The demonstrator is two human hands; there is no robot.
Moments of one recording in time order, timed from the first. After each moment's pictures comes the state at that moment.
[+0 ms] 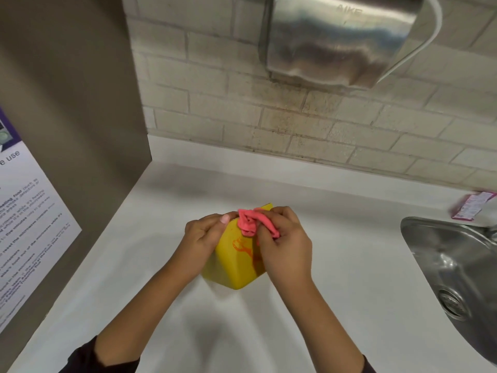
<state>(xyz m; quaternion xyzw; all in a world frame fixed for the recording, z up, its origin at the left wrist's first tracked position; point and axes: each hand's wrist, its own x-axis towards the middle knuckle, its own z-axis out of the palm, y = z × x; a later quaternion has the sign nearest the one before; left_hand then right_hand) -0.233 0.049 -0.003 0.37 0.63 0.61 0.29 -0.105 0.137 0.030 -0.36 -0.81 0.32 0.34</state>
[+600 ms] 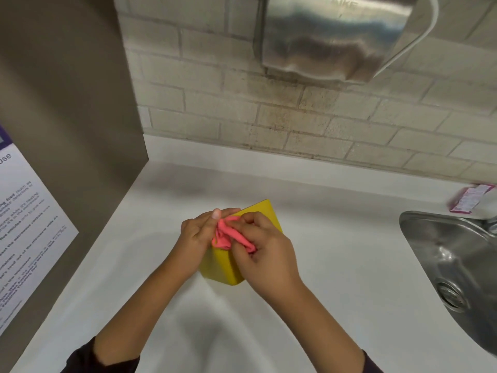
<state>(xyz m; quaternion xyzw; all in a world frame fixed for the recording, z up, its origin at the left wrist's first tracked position) -0.239 0.049 -0.004 0.39 0.63 0.61 0.29 -0.107 0.117 0.029 -0.23 -0.87 0.31 0.31</state>
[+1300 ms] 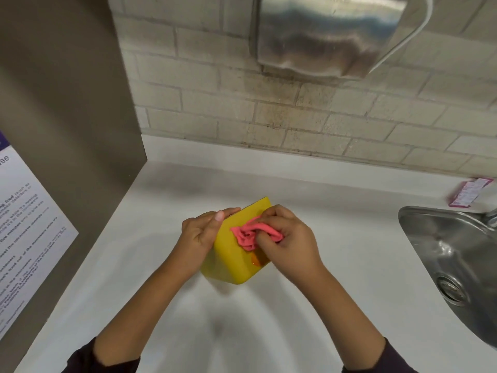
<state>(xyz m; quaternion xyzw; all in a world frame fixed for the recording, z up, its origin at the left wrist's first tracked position) -0.233 0.047 0.002 0.40 0.65 0.58 0.27 -0.087 0.152 0.032 -0.26 -0.86 0.34 0.27</state>
